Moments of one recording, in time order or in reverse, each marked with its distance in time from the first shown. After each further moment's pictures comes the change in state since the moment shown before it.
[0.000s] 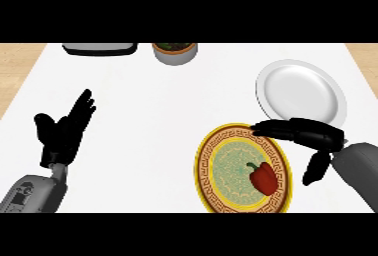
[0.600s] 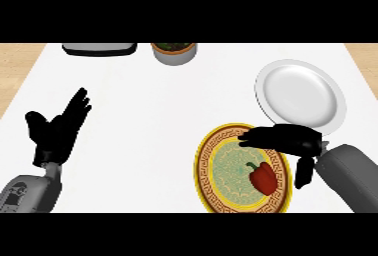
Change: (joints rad) left arm 0.006 -0.013 0.067 -0.009 -0.027 -0.061 0.023; right arm 0.009 0.074 0.015 -0.060 0.241 0.043 0.105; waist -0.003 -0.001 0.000
